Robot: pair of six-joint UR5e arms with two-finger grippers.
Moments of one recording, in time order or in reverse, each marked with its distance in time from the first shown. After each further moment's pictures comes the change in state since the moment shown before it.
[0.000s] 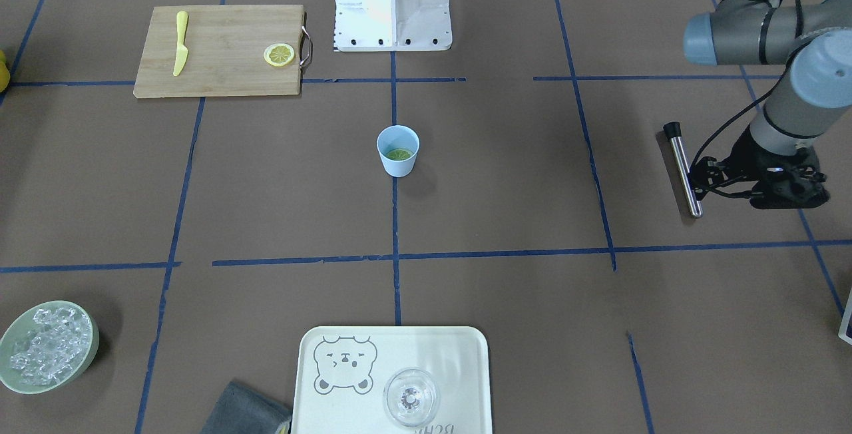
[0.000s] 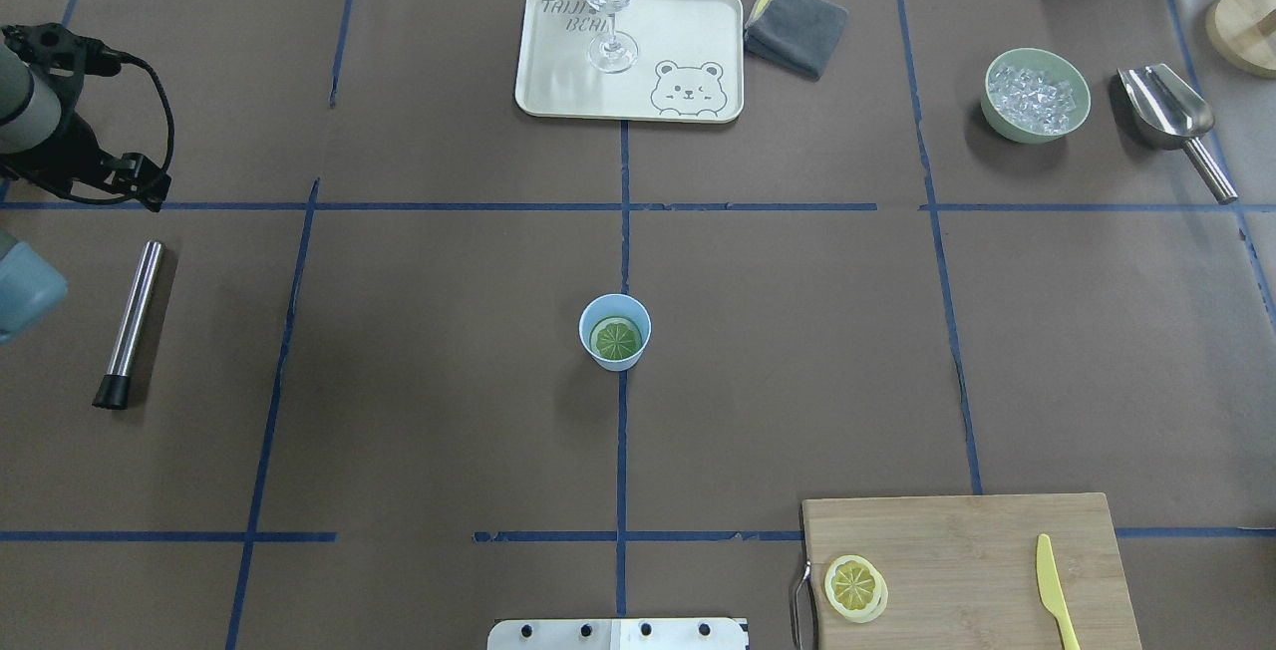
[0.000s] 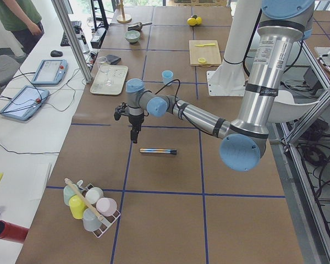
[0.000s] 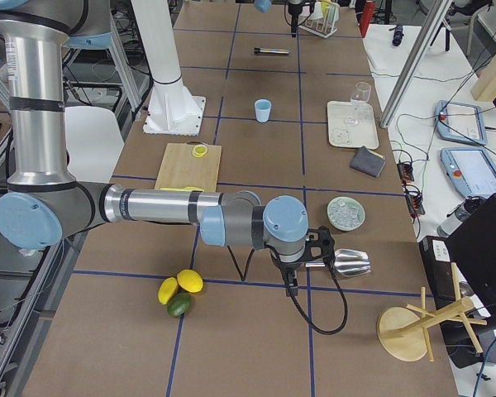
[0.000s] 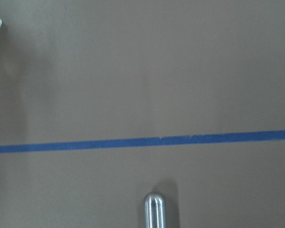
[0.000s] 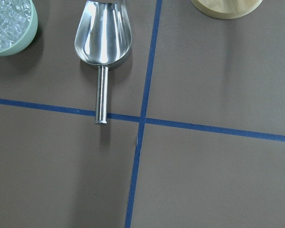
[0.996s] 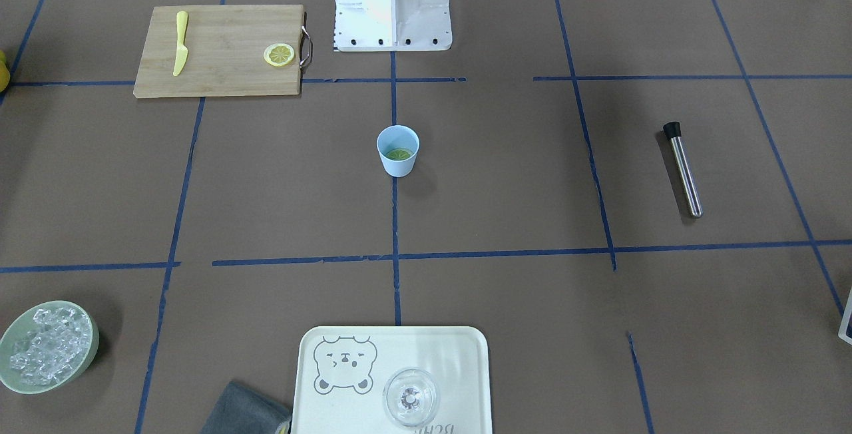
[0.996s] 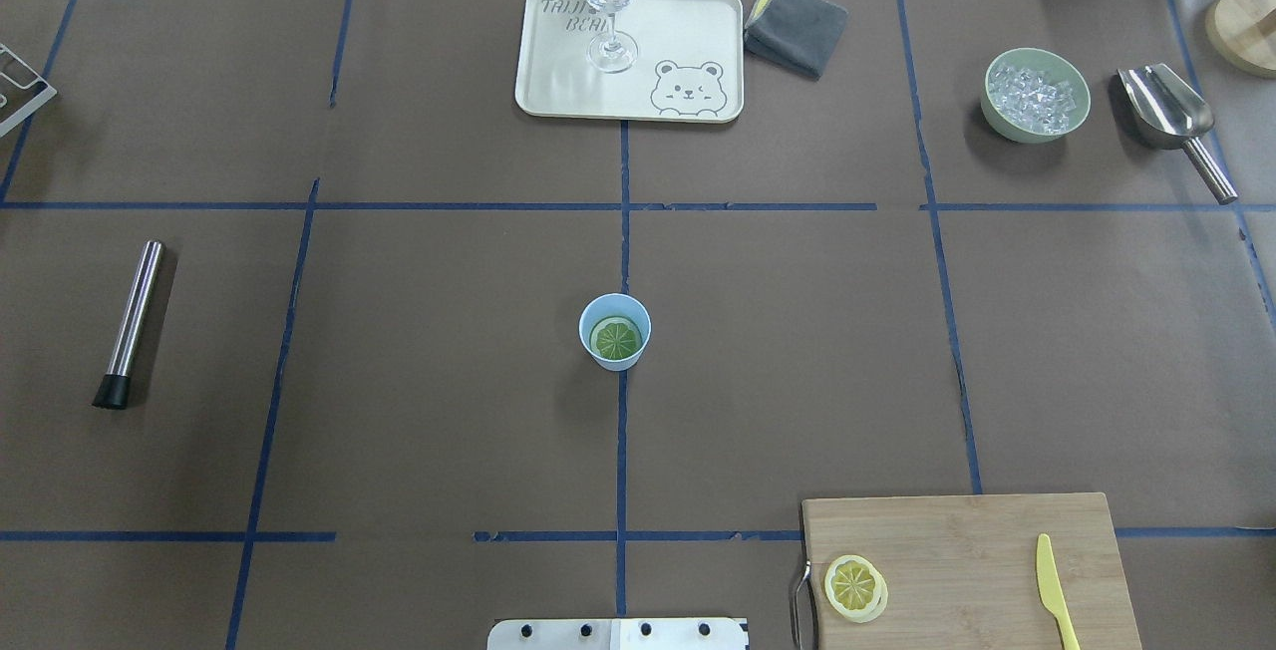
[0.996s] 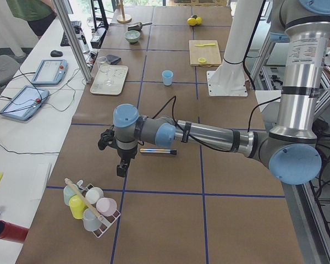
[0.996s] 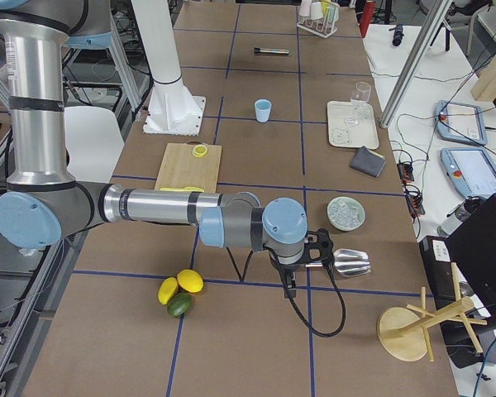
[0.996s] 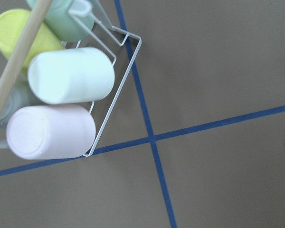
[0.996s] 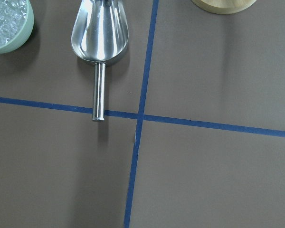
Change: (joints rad) left arm -0.441 0.217 0.107 0.007 -0.170 0.616; right arm 0.000 -0.005 -0.003 -0.002 -0.001 0.003
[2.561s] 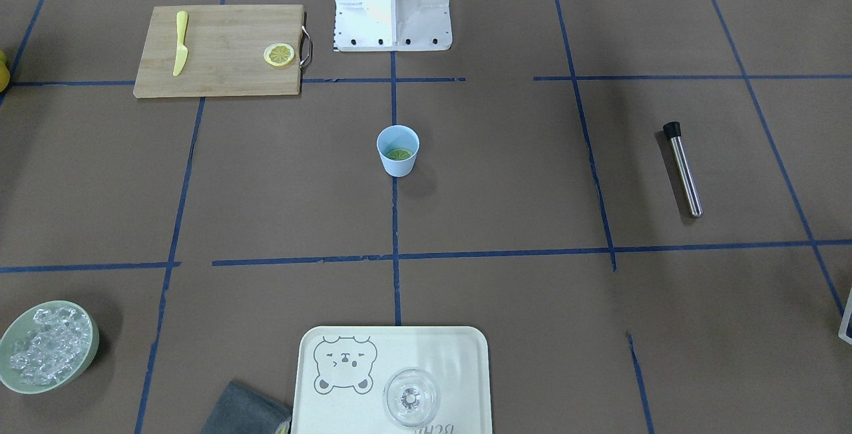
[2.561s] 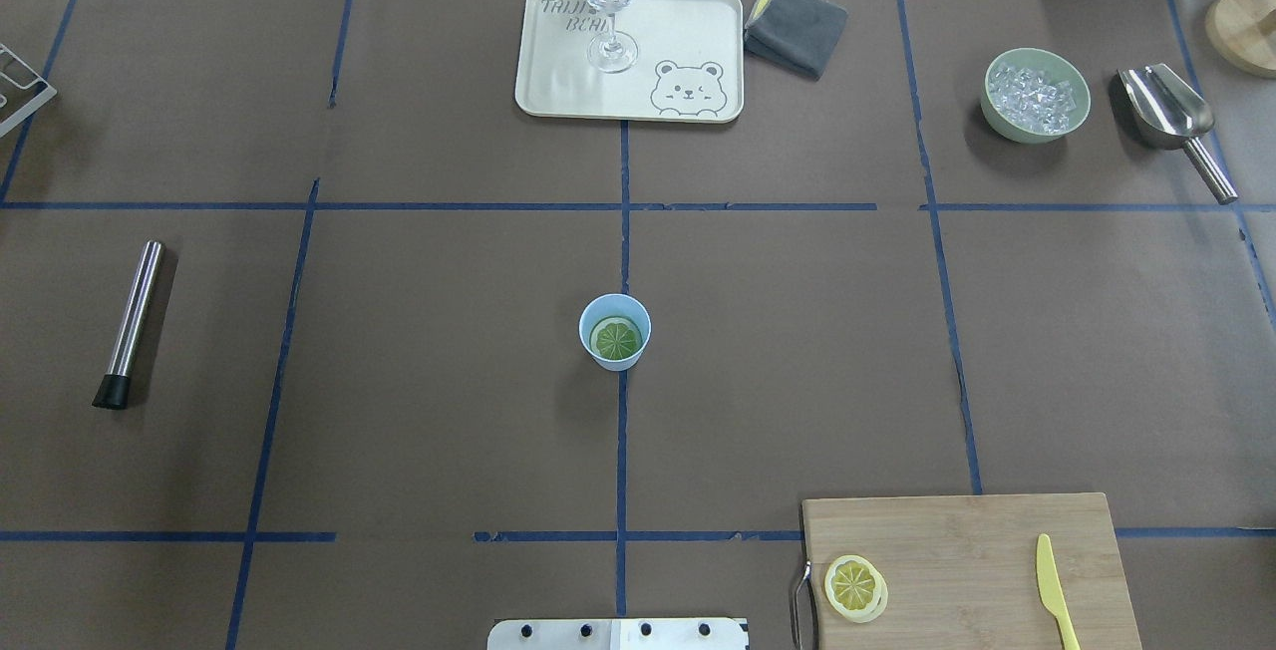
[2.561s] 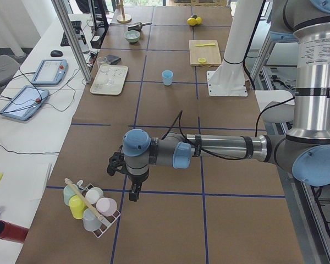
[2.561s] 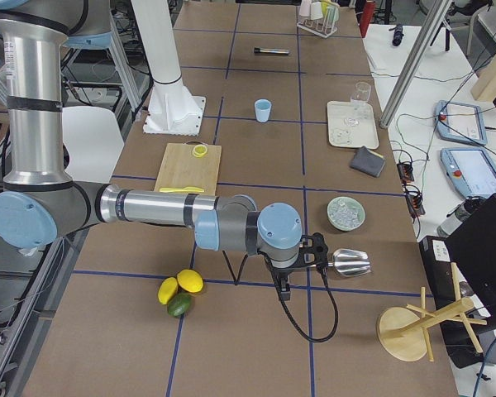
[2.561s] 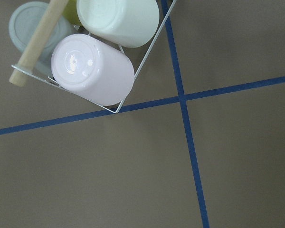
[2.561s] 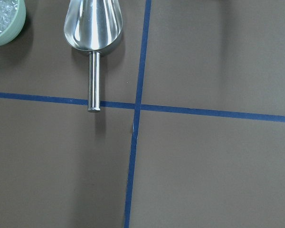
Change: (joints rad) left arm -0.022 0.027 -0.002 0.003 -0.008 0.013; right arm -0.005 -0.023 0.001 0.000 0.007 0.029
